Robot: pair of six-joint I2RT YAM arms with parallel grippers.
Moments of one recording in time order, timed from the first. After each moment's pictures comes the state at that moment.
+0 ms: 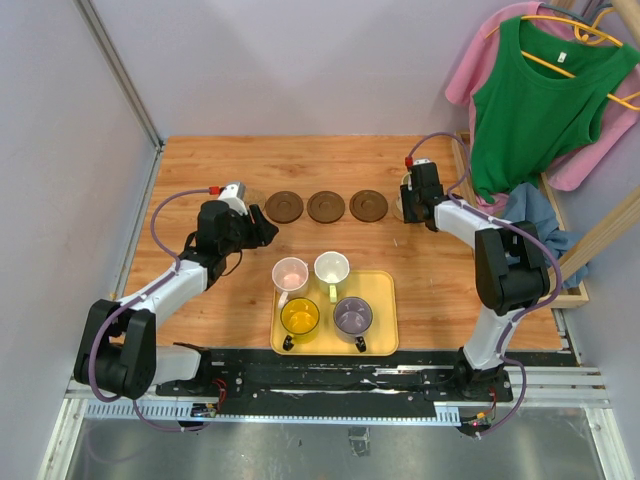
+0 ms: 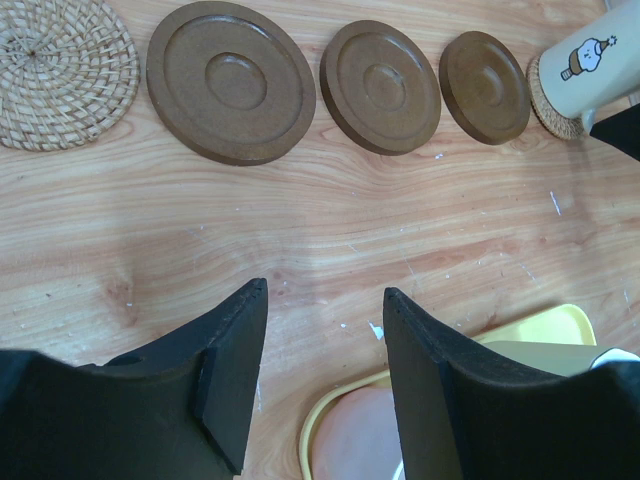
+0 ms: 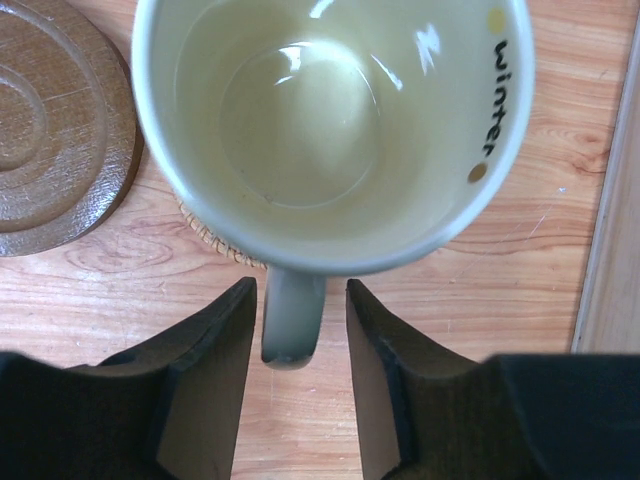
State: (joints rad) left arm -0.24 1.27 0.61 0.22 0.21 -0.41; right arm 0.25 1.82 1.17 -0.18 0.21 0.03
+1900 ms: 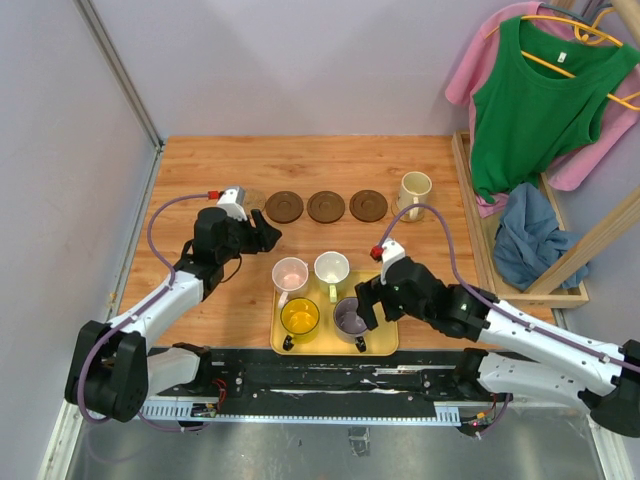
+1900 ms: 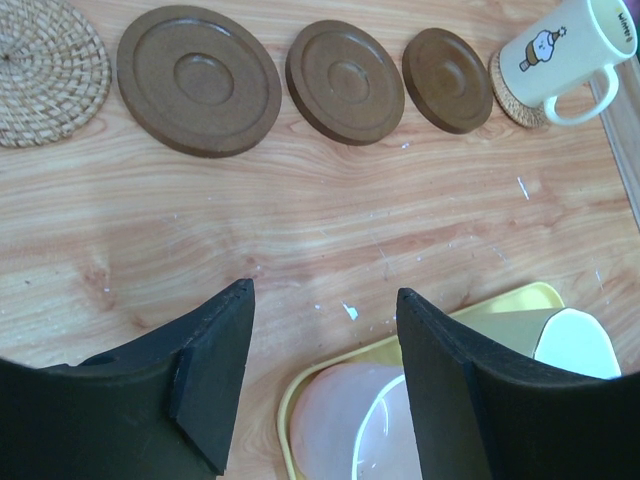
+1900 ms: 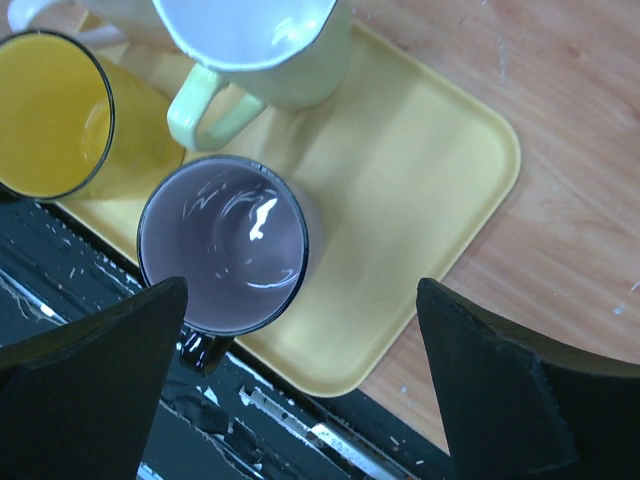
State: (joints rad) left arm -0.28 1.15 0.56 0.20 0.21 -0.41; right arm 1.04 0.89 0.72 -0.58 0.22 0.39
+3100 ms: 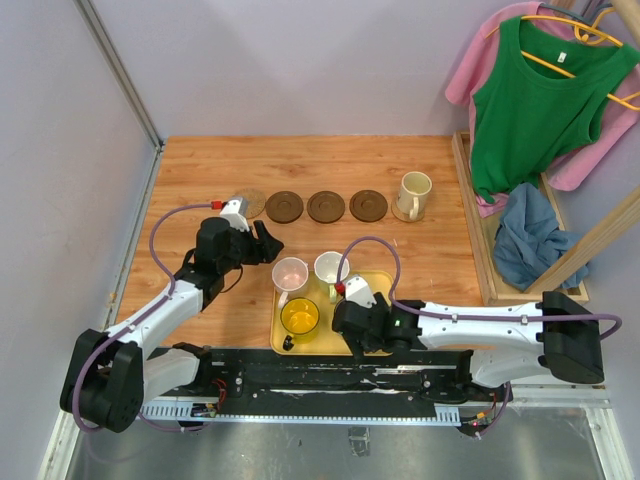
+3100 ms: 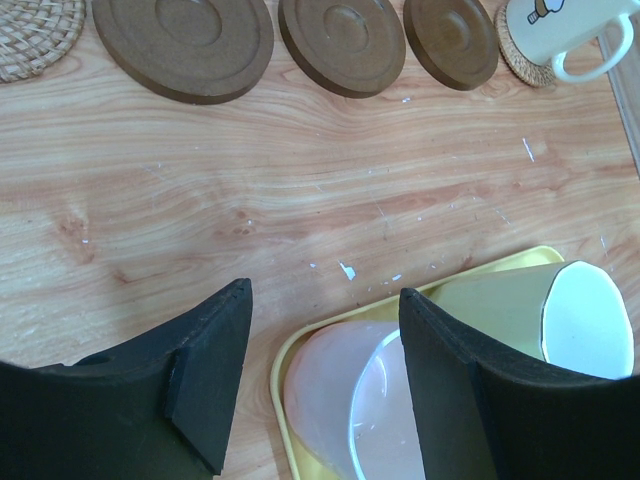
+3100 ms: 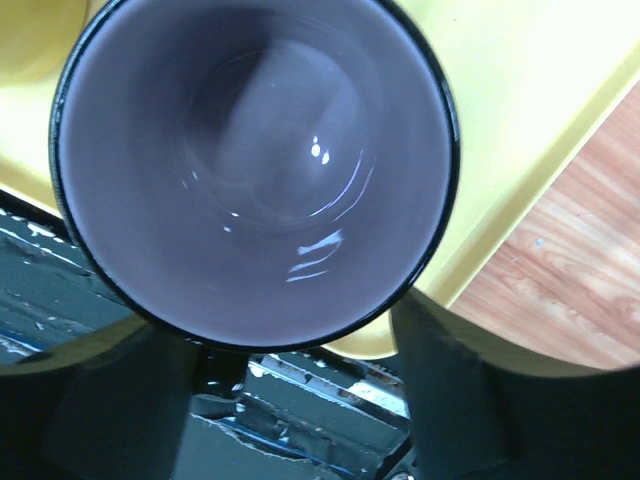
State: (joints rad) left arm -0.31 1.10 0.49 0.18 0.20 -0.42; right arm 1.34 1.29 0.76 -0.69 0.40 0.68
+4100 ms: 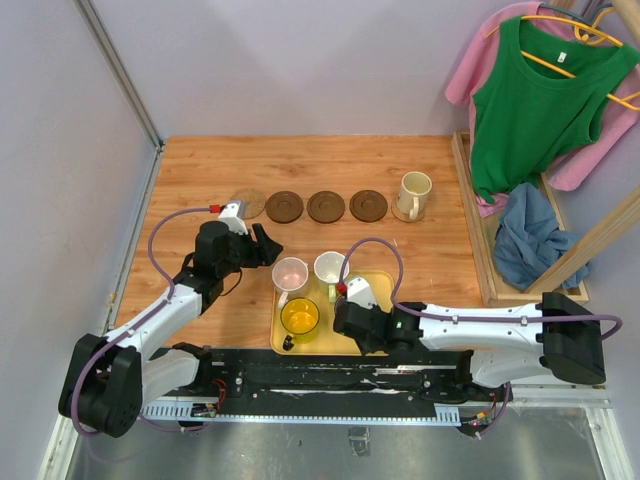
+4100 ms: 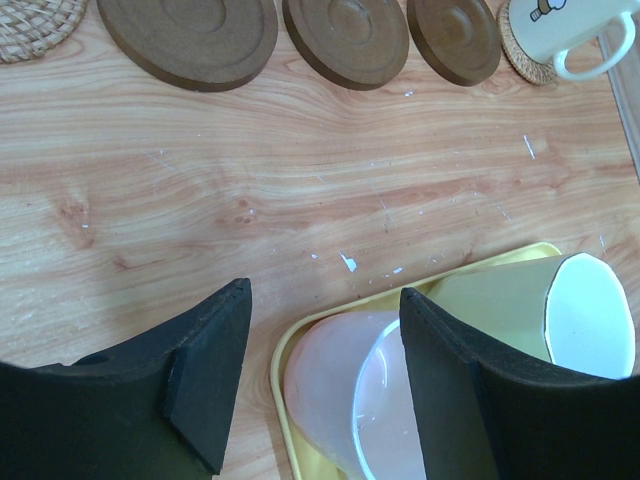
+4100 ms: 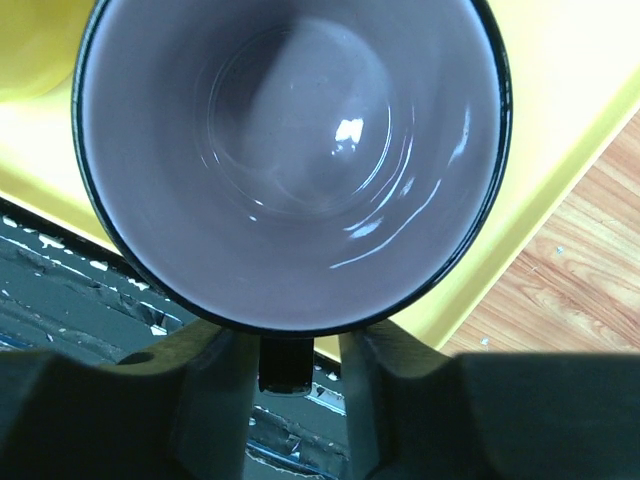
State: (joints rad) left arm -0.31 1.07 0.46 0.19 0.20 -0.44; right arm 1.34 1.28 0.73 -0.63 0.40 0.70
